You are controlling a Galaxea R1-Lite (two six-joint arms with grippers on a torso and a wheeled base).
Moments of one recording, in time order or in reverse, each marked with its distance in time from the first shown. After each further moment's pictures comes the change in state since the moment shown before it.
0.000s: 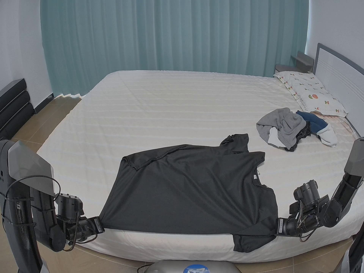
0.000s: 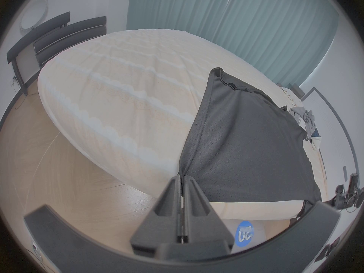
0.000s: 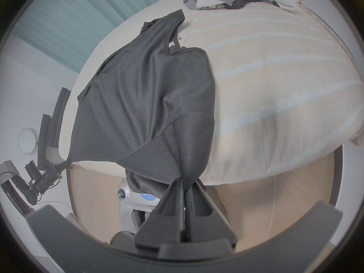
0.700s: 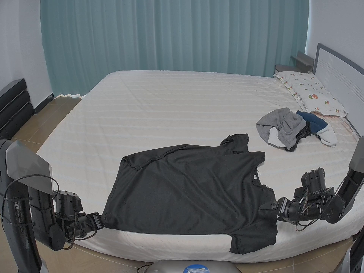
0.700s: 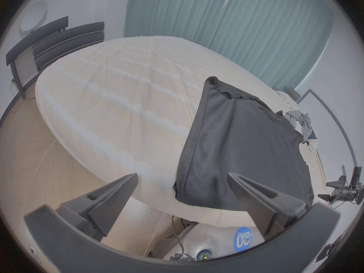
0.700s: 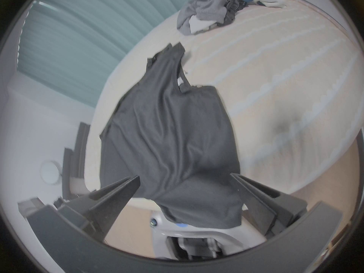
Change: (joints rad) left arm 0.012 -0.023 -0.018 -0.045 -0.016 0.001; right arm -0.053 -0.033 -0.013 -0.246 0.082 0.258
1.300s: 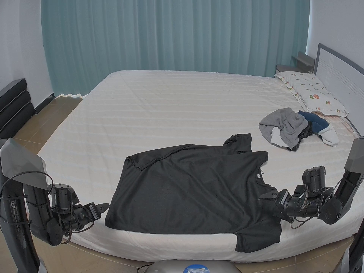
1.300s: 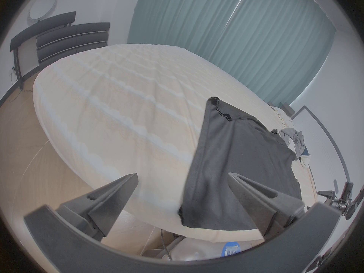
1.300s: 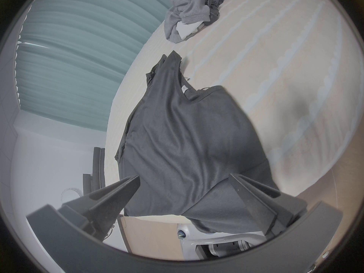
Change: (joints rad) left arm 0.045 -0.024 -0.046 -0.010 -0.043 -0.050; right arm -0.011 0.050 0.004 -0.123 0.039 0.170
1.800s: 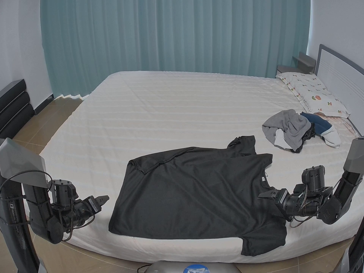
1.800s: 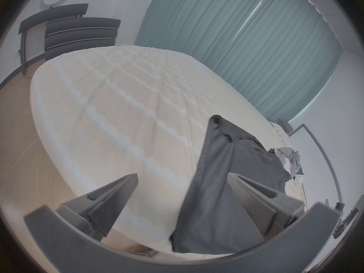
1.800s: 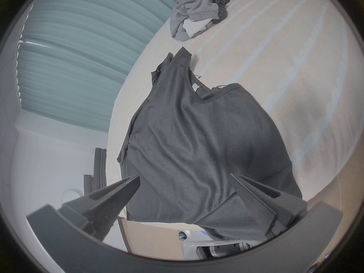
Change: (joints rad) left arm -0.029 -0.024 -0.043 -0.003 0.013 -0.122; right arm 0.005 0.009 -0.006 -0.021 -0.001 0.001
